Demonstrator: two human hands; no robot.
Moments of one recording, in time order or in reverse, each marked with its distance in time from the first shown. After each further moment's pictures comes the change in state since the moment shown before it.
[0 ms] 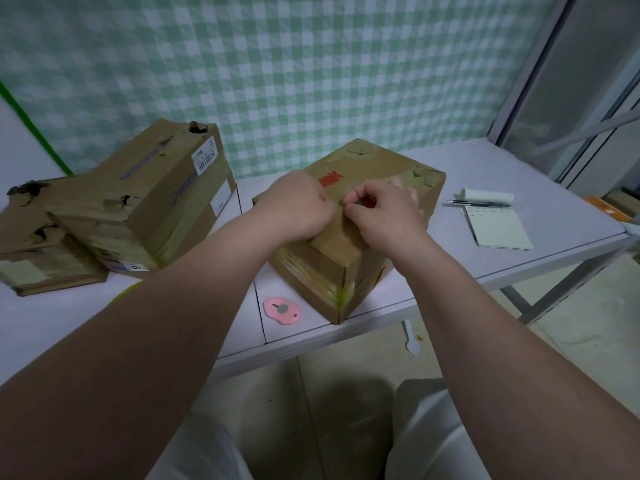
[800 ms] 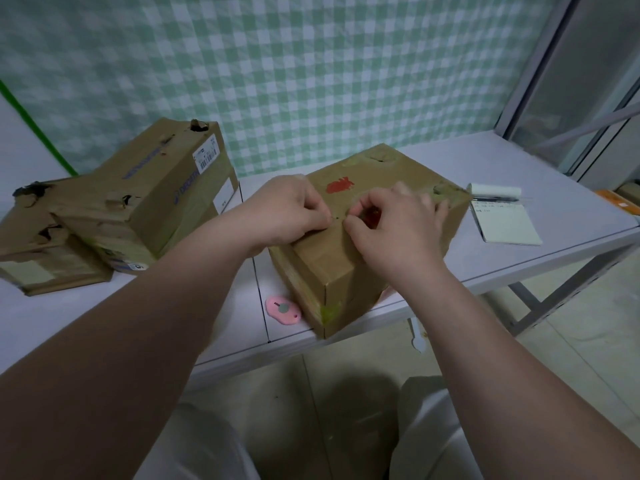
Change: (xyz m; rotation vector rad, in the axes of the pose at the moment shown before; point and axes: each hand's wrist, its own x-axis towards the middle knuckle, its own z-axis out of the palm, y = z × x) left_hand -0.018 -0.014 -0.009 -0.325 -0.120 0.041; right_hand -0.026 0.004 0.001 -0.257 0.126 -0.096
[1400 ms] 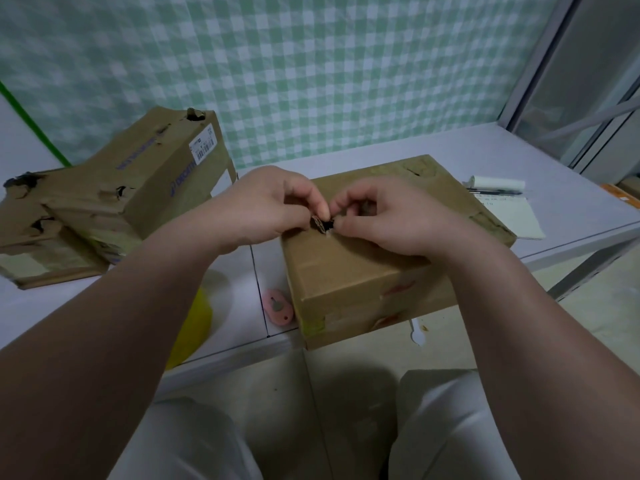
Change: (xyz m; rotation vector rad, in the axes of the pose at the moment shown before) left_hand -0.016 -0.010 -0.014 -0.076 -0.028 0.100; right_hand 0.021 0.002 -0.024 0.257 -0.484 -0.272
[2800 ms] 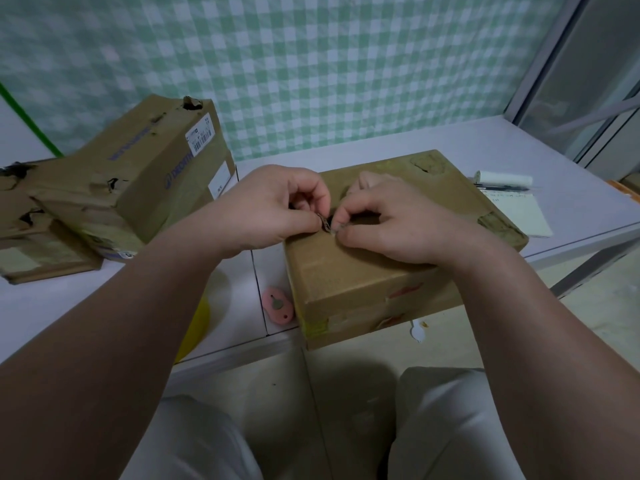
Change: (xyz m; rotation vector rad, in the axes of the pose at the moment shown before) left_hand 0.002 -0.011 0.005 -0.052 -0.039 0.078; right_hand 0.002 0.003 0.006 -0.159 -0.081 -0.148
